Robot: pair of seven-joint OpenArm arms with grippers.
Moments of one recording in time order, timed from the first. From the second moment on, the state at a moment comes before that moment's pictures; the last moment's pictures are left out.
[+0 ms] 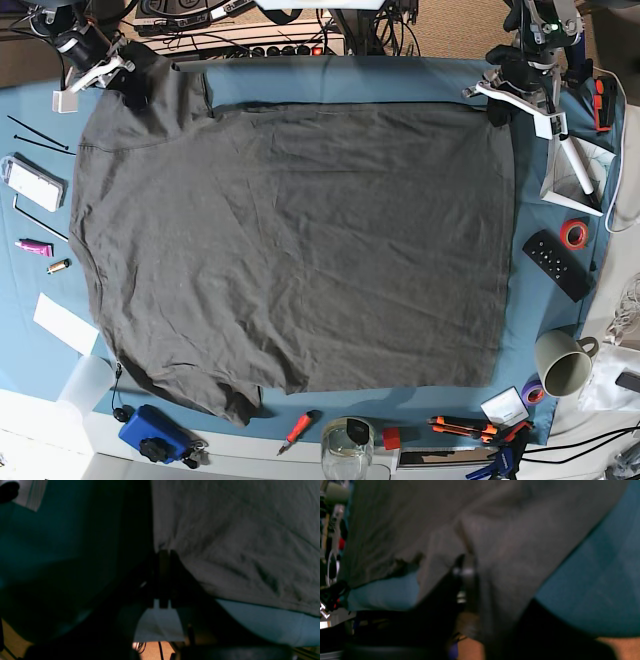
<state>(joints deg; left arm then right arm) 35.1 0.9 -22.3 111.9 -30.5 -9.5 41.7 -32.2 14.6 44.0 85.2 63.7 40.6 -57.5</state>
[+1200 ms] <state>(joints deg) 47.7 1.0 -30.0 126.9 -32.0 -19.9 46.3 -42.4 13.9 62.0 108.9 68.7 38.9 -71.8</state>
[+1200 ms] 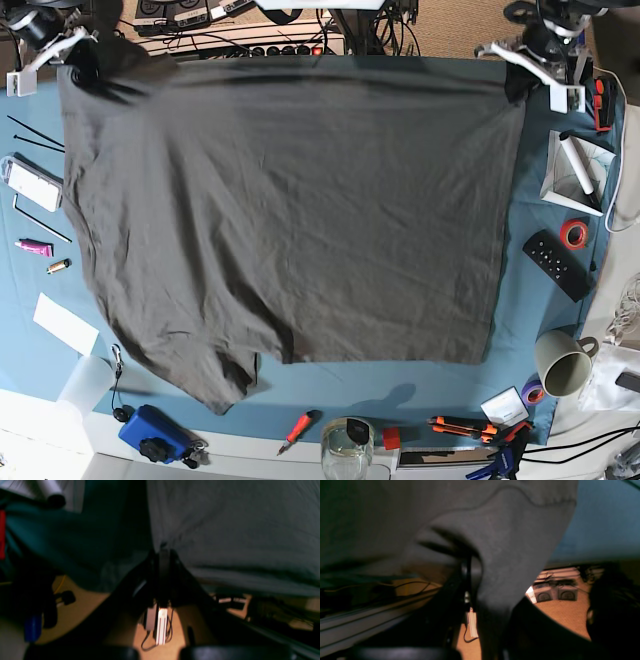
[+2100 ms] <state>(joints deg) 48.8 1.1 -30.0 128.9 -29.8 -15.9 47.3 -39.9 14.1 63.8 109.0 66.3 38.6 -71.5</state>
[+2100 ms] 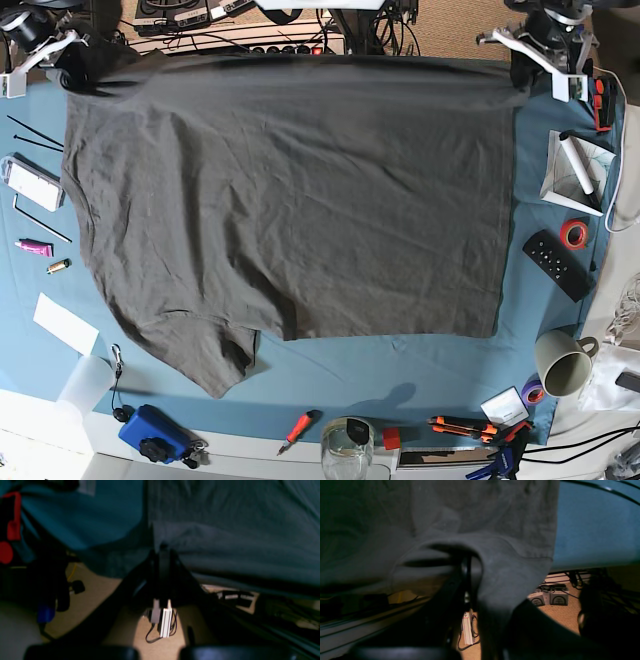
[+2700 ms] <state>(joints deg) 43.8 0.6 -29.8 128.6 -28.6 -15.1 45.6 -32.4 17.9 54.4 109.0 54.4 33.7 -67.9</state>
